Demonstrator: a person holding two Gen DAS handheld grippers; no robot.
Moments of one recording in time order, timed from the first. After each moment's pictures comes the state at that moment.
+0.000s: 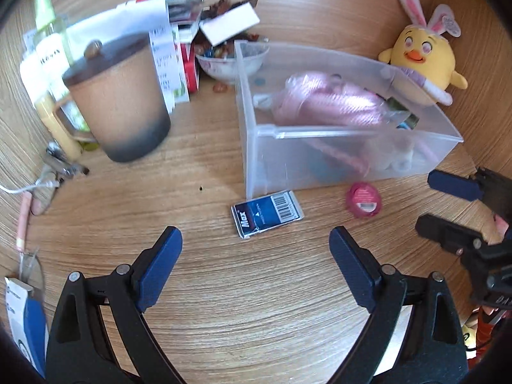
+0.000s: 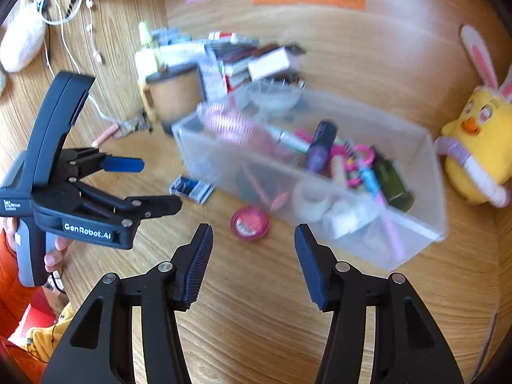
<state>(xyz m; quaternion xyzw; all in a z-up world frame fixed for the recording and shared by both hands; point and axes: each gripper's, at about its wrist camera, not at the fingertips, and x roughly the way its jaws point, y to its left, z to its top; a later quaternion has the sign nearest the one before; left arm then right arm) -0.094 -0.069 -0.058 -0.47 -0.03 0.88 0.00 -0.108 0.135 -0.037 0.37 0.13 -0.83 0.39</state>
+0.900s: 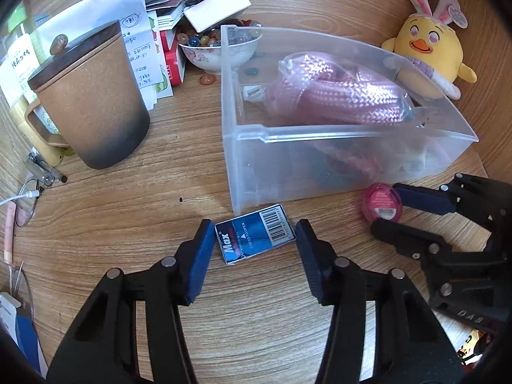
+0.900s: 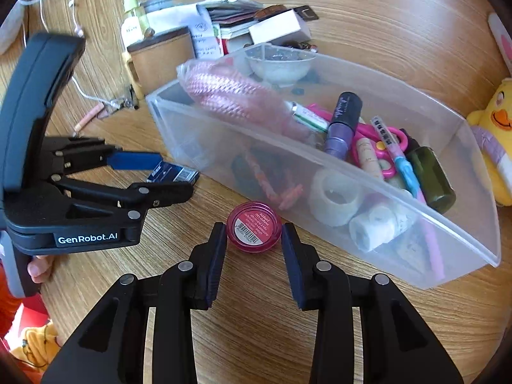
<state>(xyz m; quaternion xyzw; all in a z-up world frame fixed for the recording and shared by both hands) -0.113 -0.051 -0.070 -0.48 -0.02 0.88 0.01 -0.133 0.107 -0.066 0.40 0.15 -0.82 0.38</state>
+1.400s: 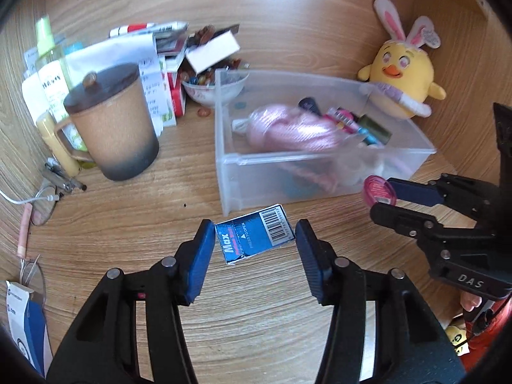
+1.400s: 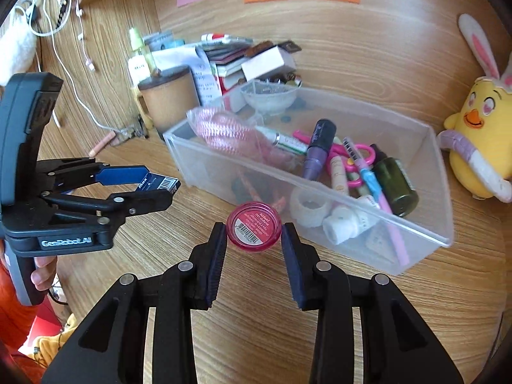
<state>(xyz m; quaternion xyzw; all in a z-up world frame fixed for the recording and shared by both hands) -0.073 -0.052 -0.023 -0.42 -0.03 0.91 0.03 -0.116 0.136 -0.032 0.37 0.11 -0.84 0.38</state>
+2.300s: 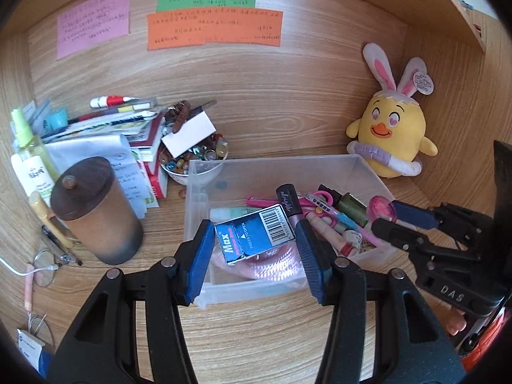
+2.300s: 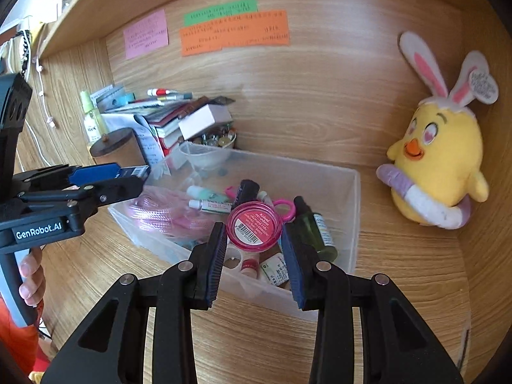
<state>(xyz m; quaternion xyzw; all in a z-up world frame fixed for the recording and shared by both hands) -0.132 -0.024 0.029 -0.35 -0.03 0.94 0.03 -0.163 0.168 0.005 0.32 0.07 -0.89 0.31</state>
